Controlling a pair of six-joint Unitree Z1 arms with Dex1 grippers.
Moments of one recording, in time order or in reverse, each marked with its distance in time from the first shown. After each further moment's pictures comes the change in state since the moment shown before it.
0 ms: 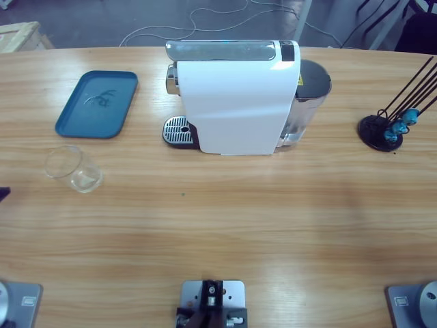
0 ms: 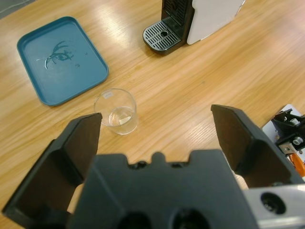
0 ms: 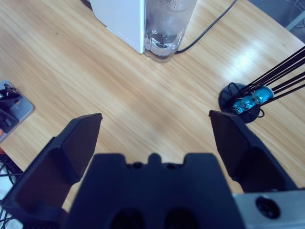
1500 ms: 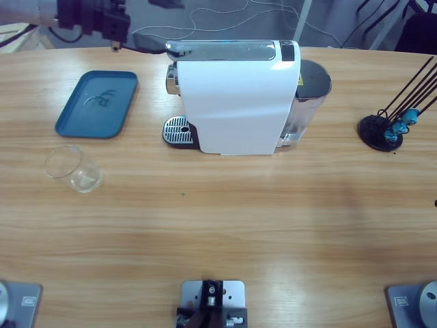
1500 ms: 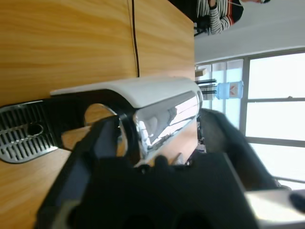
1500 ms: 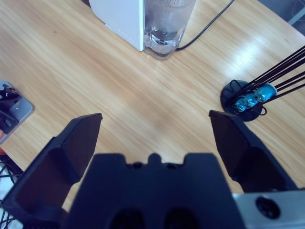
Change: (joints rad) arm 0 0.412 1.019 -0.543 -0.510 -0.817 -0.724; arm 1 0.000 0.026 -0.004 0.001 -0.001 0.012
